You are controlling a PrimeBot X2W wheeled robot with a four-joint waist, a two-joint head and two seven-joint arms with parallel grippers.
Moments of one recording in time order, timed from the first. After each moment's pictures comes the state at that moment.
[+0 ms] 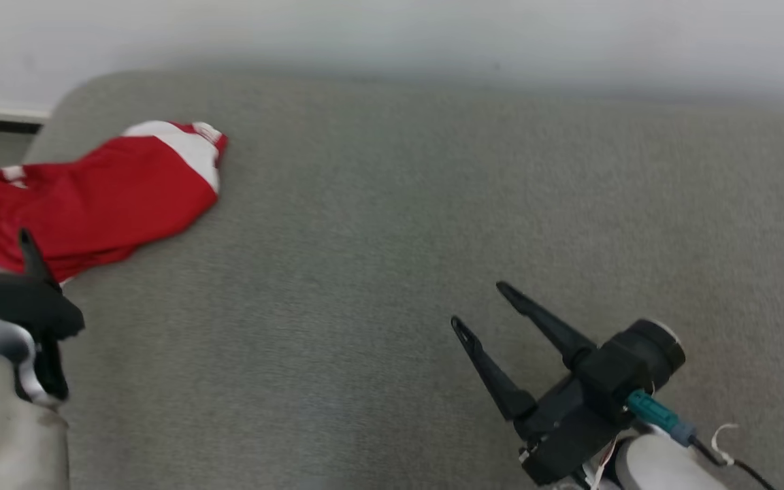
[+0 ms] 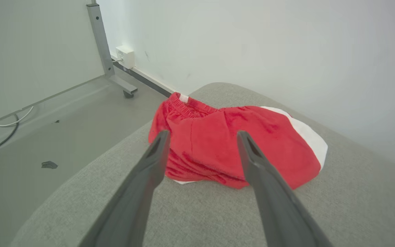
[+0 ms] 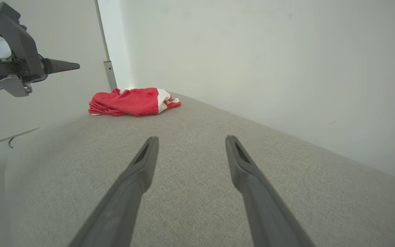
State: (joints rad) left arm -0.67 0.19 0.29 0.79 -0.26 0.05 -0.09; right arm -0.30 -0.29 0.55 0.11 0.24 0.13 -0.14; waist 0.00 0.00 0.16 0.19
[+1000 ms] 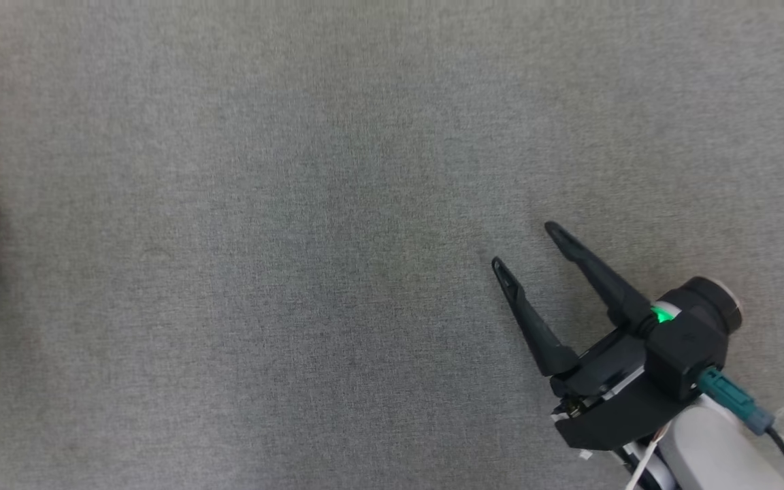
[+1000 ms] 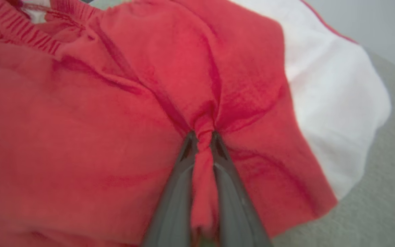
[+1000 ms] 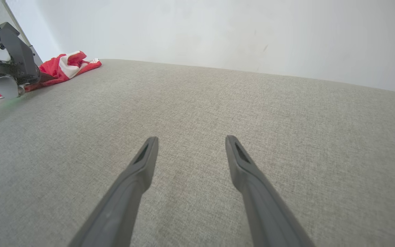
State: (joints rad) left arm -0.92 0.30 0.31 0.91 -0.35 0.09 0.12; right arm -0.33 -0.35 0.45 -0.05 0.26 0.13 -0.16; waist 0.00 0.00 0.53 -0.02
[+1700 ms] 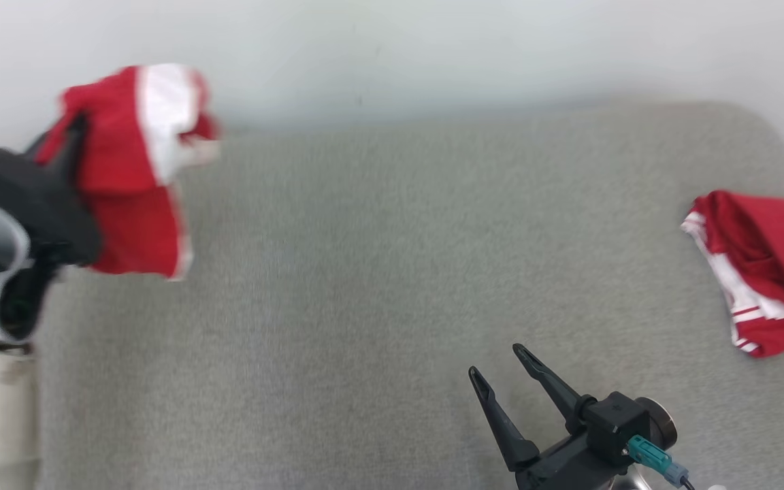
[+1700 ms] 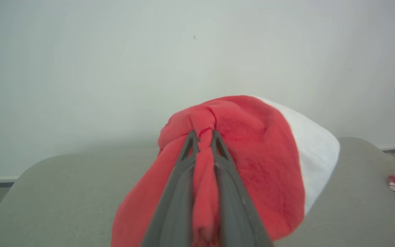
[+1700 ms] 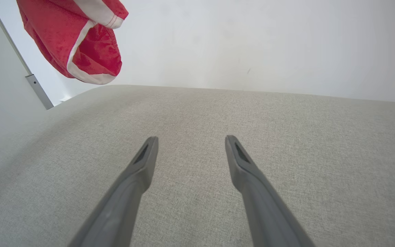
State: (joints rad) left arm -0.71 0.32 0.03 0.26 -0.45 -0.12 0.44; right arm -0.19 -0.20 0.48 0.26 0.31 0.13 -0.23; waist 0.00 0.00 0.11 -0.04
